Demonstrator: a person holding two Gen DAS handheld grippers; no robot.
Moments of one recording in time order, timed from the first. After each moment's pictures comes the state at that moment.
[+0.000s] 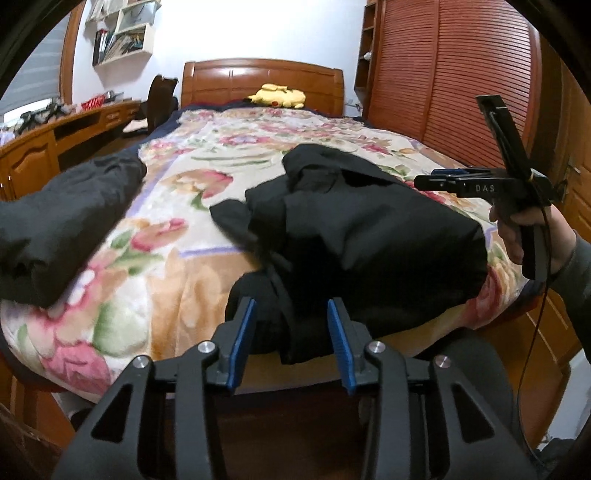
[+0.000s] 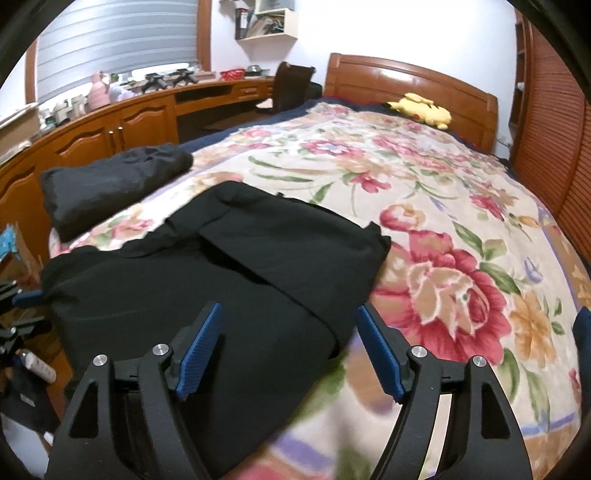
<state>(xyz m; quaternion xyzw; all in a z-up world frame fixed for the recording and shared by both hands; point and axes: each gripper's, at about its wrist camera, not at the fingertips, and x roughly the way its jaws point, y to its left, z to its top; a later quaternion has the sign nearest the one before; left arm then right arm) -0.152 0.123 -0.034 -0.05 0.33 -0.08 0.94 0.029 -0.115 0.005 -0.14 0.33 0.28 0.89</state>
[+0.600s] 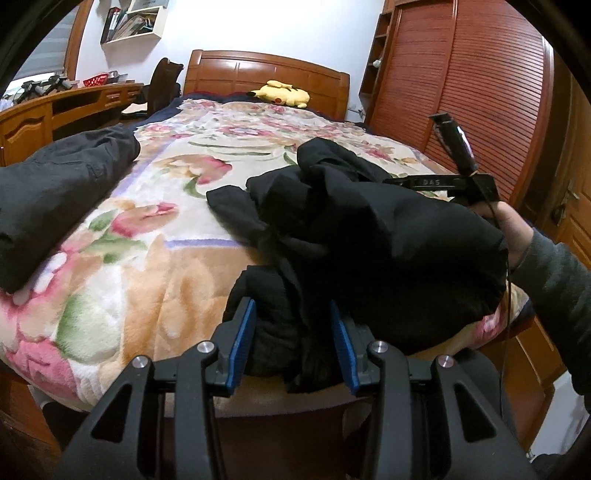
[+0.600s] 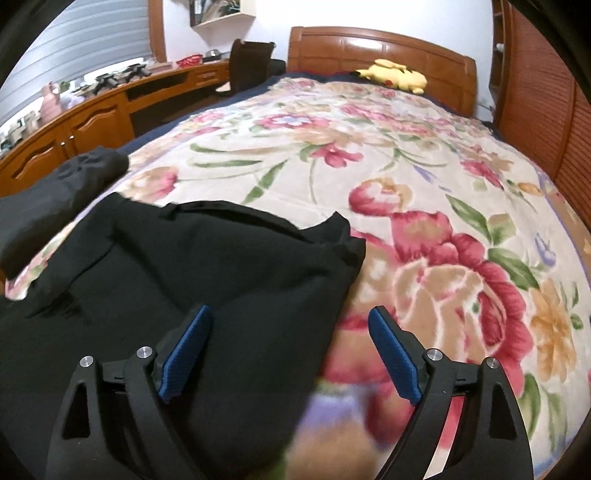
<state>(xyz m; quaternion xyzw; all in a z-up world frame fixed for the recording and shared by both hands) -0.129 0.132 -0.054 -0.09 0.32 -0.09 0.94 0.136 -0.114 -0.036 -0.11 0.38 0.23 0.89</state>
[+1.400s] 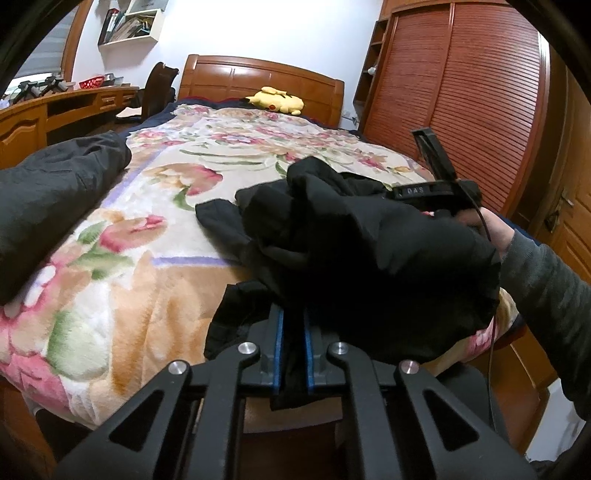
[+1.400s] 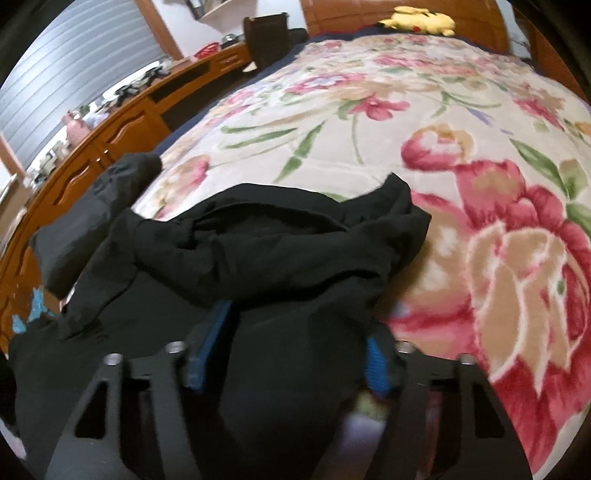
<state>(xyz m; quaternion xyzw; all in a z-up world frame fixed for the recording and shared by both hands) -0.124 0.128 -0.042 -0.10 0.30 -0.10 0.94 0.163 -0.116 -0.053 -0.01 0.46 0.34 0.82</state>
